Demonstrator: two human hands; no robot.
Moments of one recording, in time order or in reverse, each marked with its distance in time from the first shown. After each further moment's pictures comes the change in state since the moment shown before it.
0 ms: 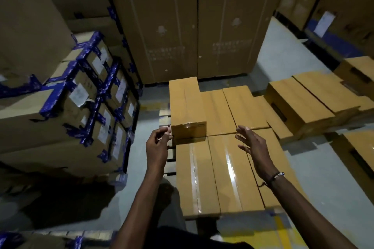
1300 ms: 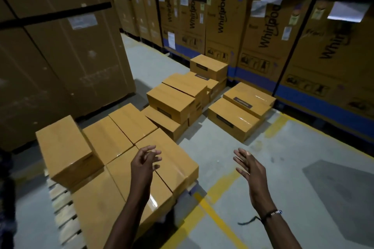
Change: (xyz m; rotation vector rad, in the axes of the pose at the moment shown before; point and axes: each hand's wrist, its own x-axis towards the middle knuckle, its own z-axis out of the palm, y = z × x) left_hand -0.327 0.022 0.269 -0.055 -0.641 -0.031; right_hand -0.331 0.057 -0.368 0.289 0.762 -0.055
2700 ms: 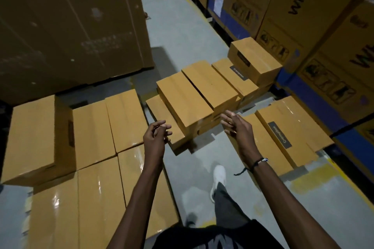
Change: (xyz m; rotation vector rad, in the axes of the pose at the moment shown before) left_hand 0.506 0.000 0.306 -0.079 0.324 -0.097; right_hand 0.674 -0.078 0.203 -0.218 -0.462 0.122
